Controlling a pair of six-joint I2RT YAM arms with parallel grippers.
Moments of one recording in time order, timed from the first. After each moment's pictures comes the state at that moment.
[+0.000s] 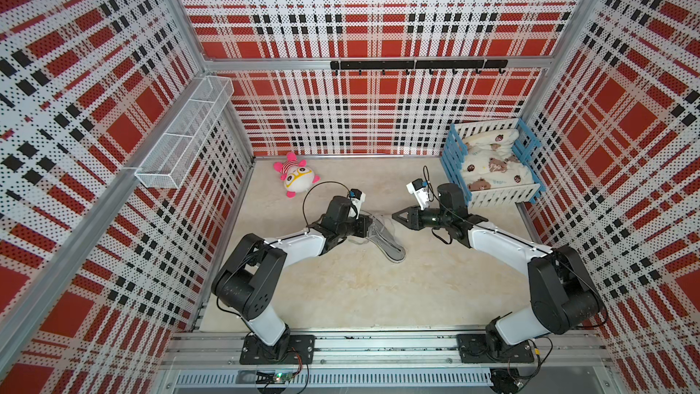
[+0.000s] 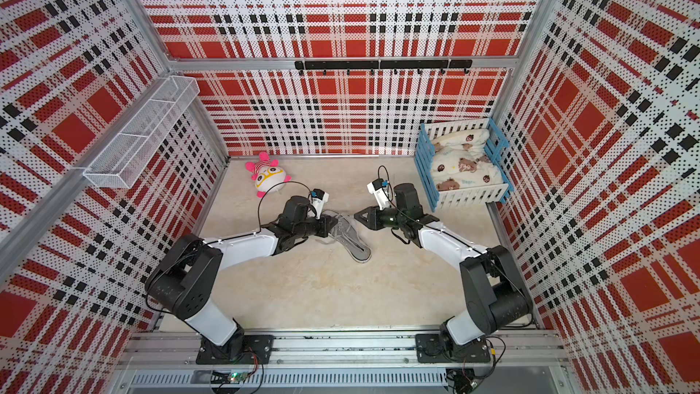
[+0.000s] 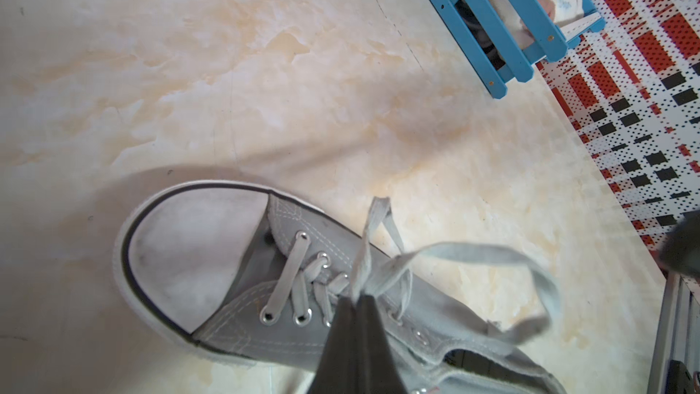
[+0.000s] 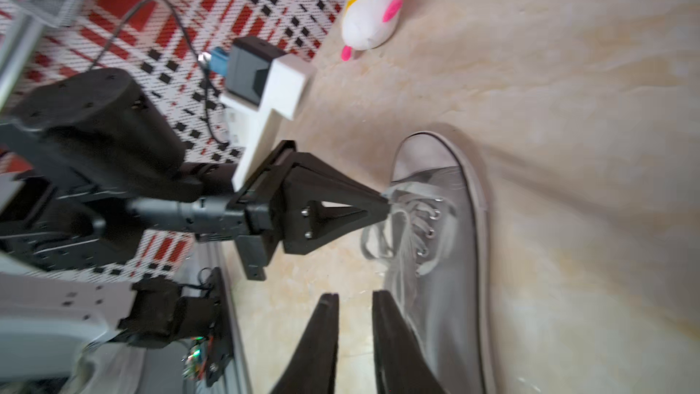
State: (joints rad) left arm -0.52 1.66 0.85 0.19 0.29 -0.36; right arm 0.40 1.51 0.91 0.03 -0.65 0.33
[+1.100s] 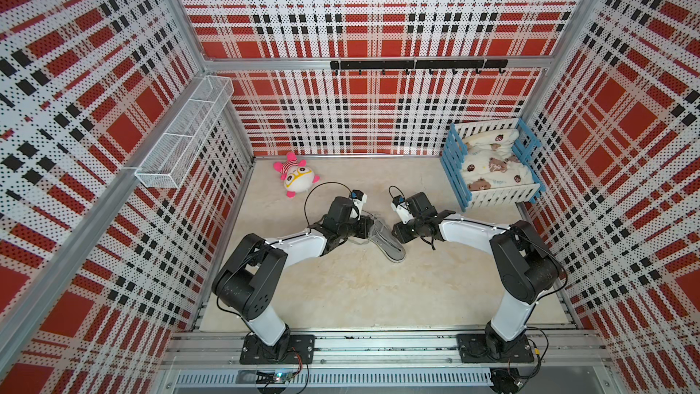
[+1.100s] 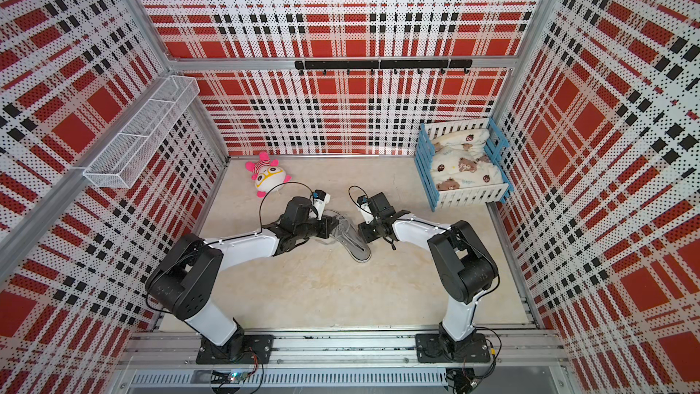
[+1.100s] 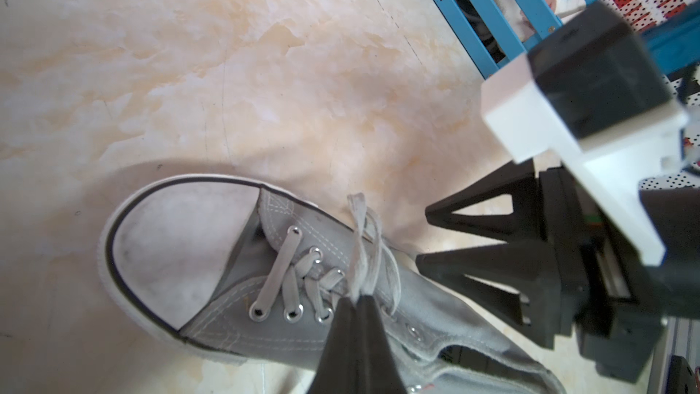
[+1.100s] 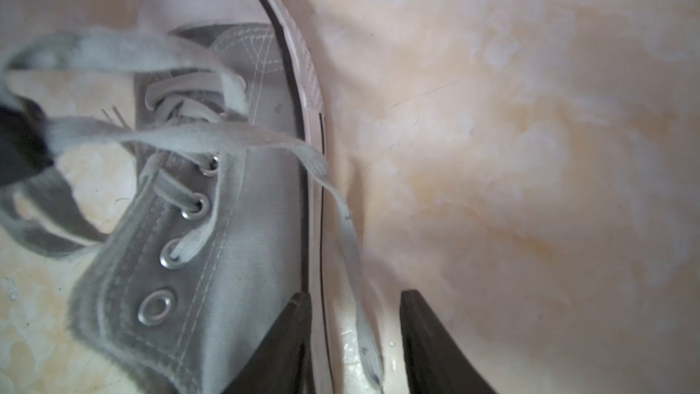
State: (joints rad) left arm -0.54 1.66 0.85 0.19 0.28 -0.36; right arm 0.55 1.79 1.06 -0.25 -0.15 0.06
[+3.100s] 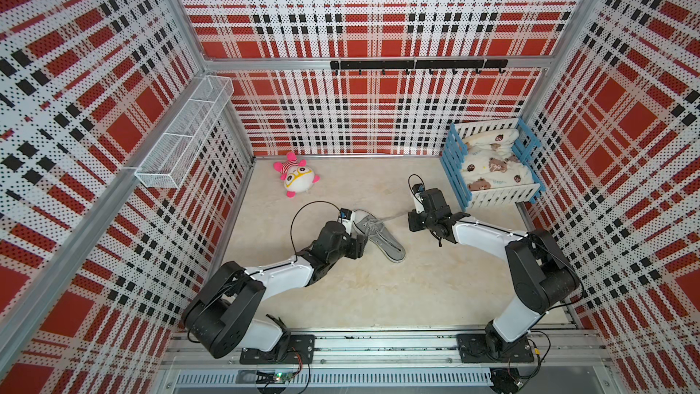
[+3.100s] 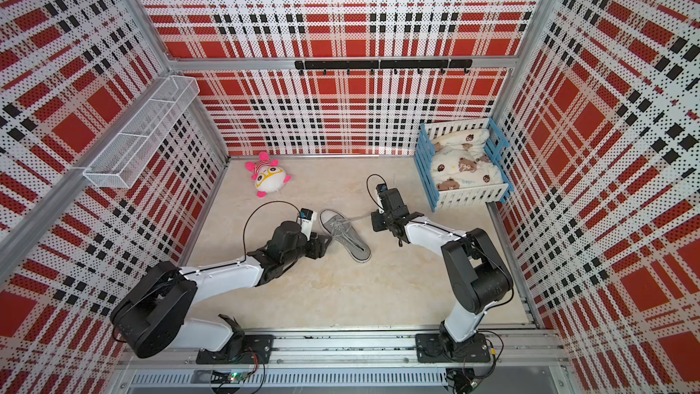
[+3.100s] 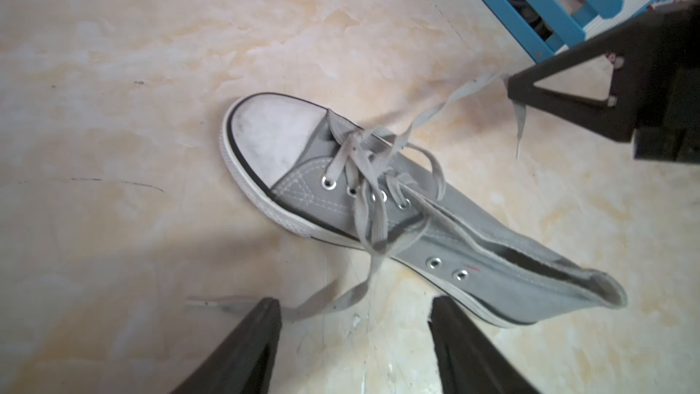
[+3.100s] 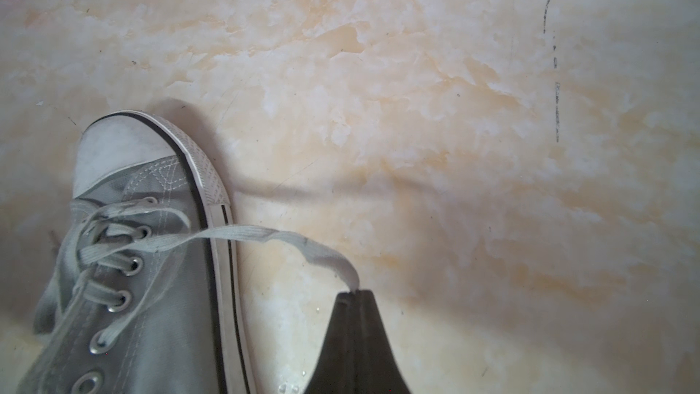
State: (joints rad) left arm -0.64 1.43 0.53 0.30 -0.01 -0.32; right arm 0.47 1.68 0.97 -0.08 0.01 0.19
